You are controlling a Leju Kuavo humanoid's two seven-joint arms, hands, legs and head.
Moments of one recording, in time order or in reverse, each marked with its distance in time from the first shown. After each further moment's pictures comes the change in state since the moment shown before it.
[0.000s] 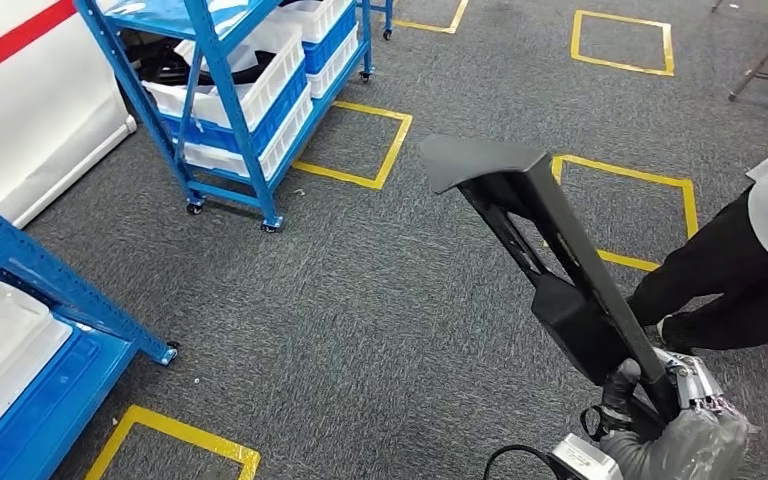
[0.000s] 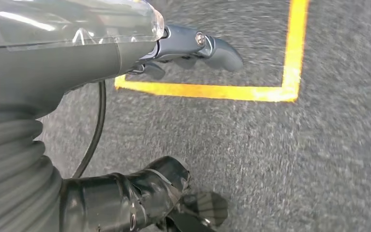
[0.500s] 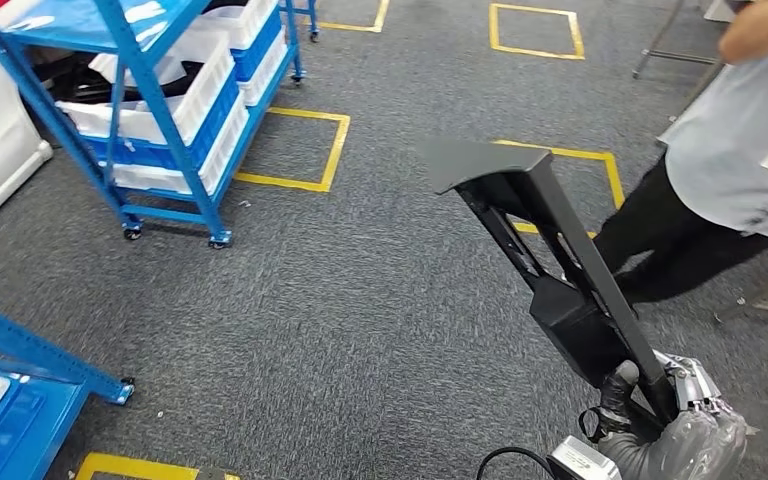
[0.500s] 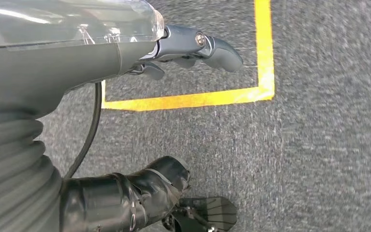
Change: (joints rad) left arm 0.002 0.002 0.001 0.000 -0.001 0.000 0.001; right arm 0.003 0.000 0.001 -0.002 -0.015 0.000 0.001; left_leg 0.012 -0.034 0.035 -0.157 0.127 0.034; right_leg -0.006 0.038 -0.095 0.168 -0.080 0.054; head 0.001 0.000
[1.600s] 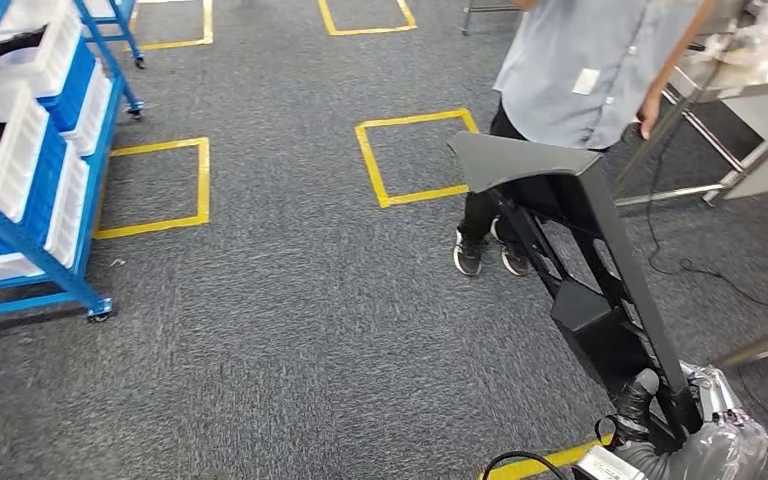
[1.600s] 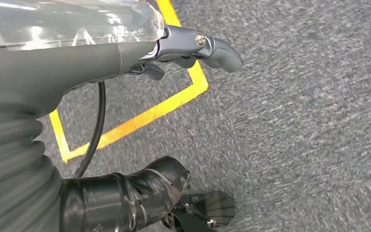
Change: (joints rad) left arm 0.002 -0.009 0.004 0.000 0.004 0.000 -0.025; right arm 0.032 -0.001 -0.042 -0.018 -0.085 0.000 -0.043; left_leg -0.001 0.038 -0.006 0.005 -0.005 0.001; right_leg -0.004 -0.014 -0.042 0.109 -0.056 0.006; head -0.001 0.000
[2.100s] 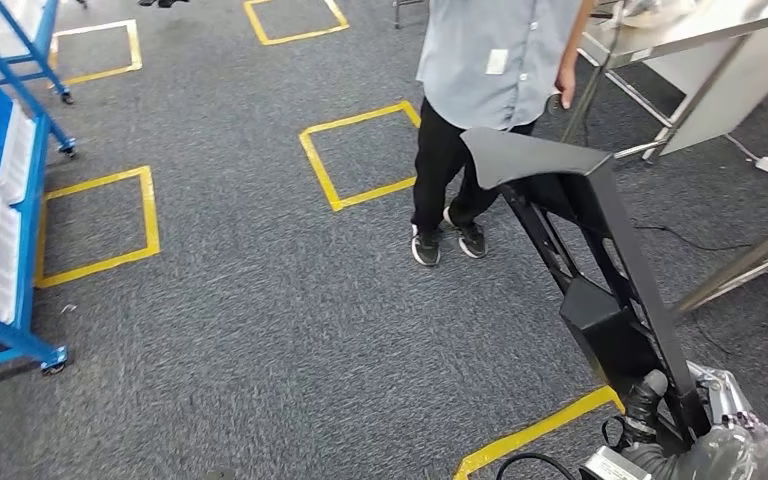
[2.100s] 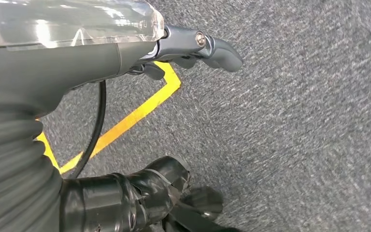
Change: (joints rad) left arm -0.001 -0.003 0.003 0.000 0.003 -0.006 -0.007; right arm 0.005 0.006 -0.014 -0.007 -0.006 0.000 -0.010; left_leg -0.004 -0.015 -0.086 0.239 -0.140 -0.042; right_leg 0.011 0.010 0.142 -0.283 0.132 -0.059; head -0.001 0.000
